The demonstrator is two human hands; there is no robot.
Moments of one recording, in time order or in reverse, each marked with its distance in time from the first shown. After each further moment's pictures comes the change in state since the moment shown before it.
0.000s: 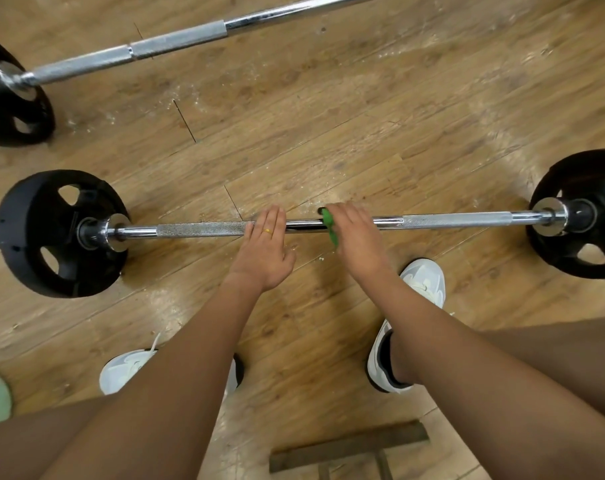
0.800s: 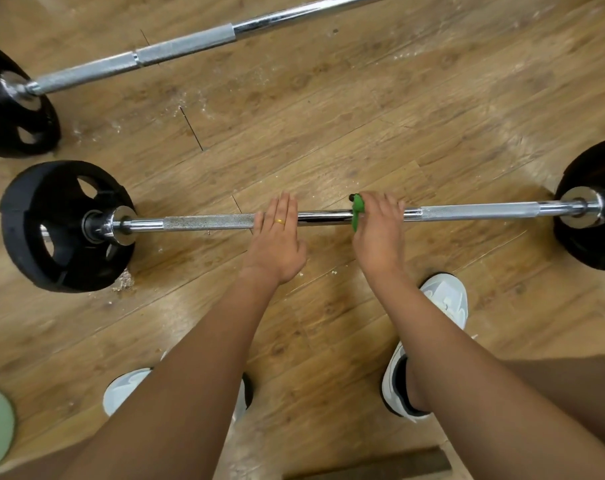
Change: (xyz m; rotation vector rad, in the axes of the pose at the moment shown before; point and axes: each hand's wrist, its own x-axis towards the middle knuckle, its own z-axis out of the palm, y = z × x) left_hand 0.036 0.002 -0.019 0.008 0.068 -0.018; right_hand 0.034 -0.005 -0.003 0.065 0.211 0.290
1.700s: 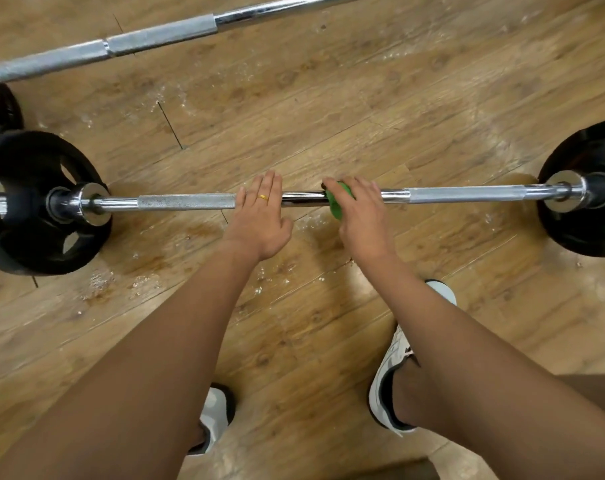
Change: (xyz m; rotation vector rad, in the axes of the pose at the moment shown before) left_hand 0.048 -0.008 -0.019 0.033 0.014 0.018; right_hand 0.038 0.009 0.009 -0.164 -0.035 -0.277
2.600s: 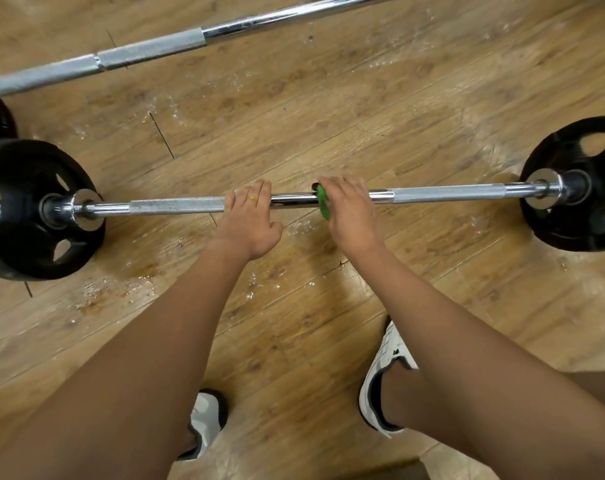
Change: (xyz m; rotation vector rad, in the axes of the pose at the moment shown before) left_hand 0.014 0.001 -0.006 0.104 -0.043 -0.008; right_hand 0.017 0.007 -0.009 0.066 -0.062 0.027
